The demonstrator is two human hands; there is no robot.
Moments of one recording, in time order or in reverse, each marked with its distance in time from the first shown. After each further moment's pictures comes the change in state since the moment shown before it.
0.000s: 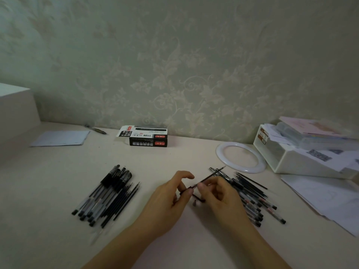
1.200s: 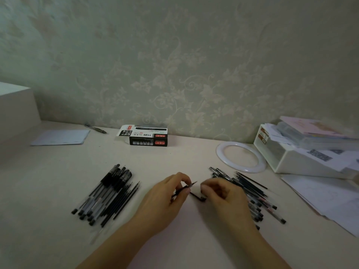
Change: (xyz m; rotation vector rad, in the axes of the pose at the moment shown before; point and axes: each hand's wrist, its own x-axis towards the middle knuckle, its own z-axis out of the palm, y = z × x) left_hand 0.000 -0.001 -0.007 0.162 0.011 0.000; right_hand 0.001 0.002 -0.004 -0.029 0.077 -0.027
